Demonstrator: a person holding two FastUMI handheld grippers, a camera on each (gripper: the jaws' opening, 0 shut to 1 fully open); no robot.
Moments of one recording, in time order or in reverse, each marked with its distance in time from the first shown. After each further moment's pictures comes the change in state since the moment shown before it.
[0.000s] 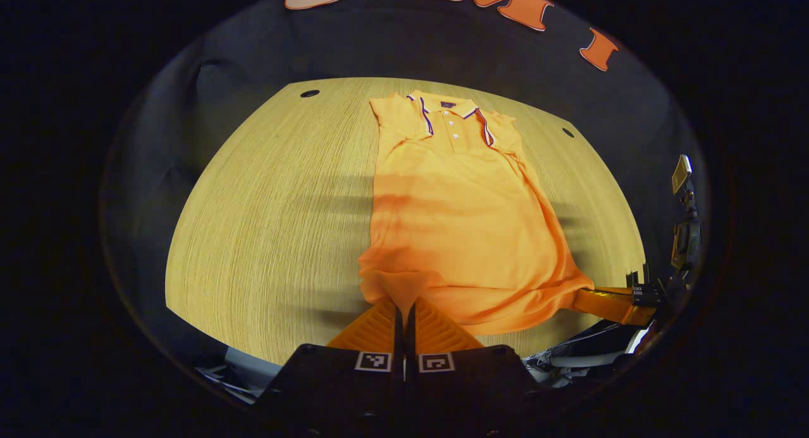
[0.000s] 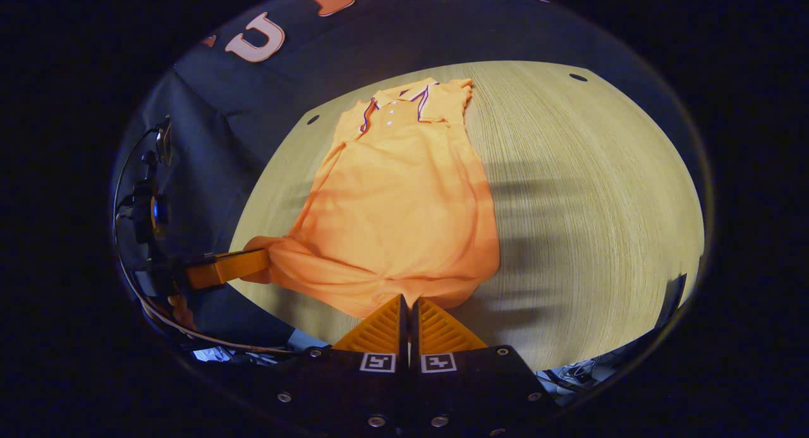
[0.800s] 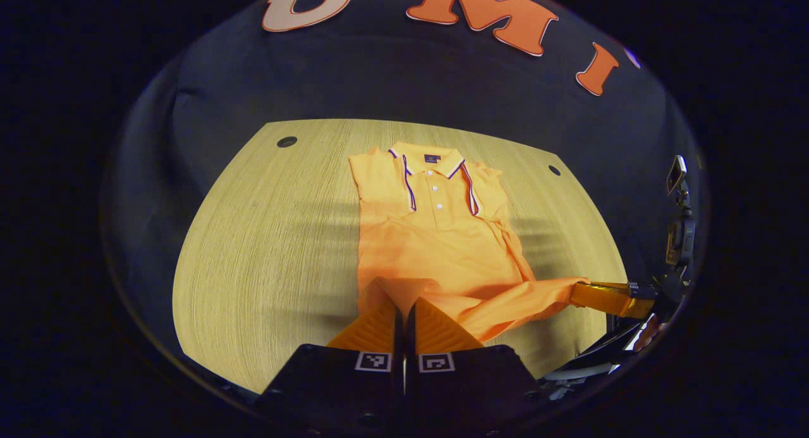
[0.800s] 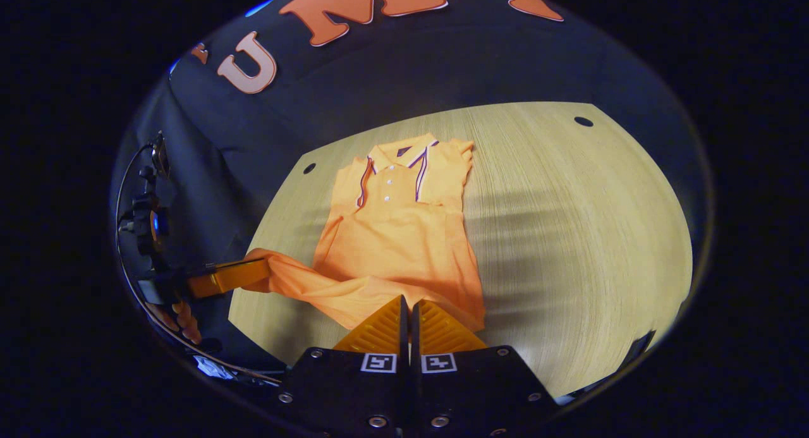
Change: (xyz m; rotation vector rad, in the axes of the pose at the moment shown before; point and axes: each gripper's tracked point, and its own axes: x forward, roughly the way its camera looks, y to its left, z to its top) left arm 0.015 -0.013 0.133 0.033 -0.124 -0.078; right arm -0.005 -0.015 0.137 0.006 -0.152 -0.062
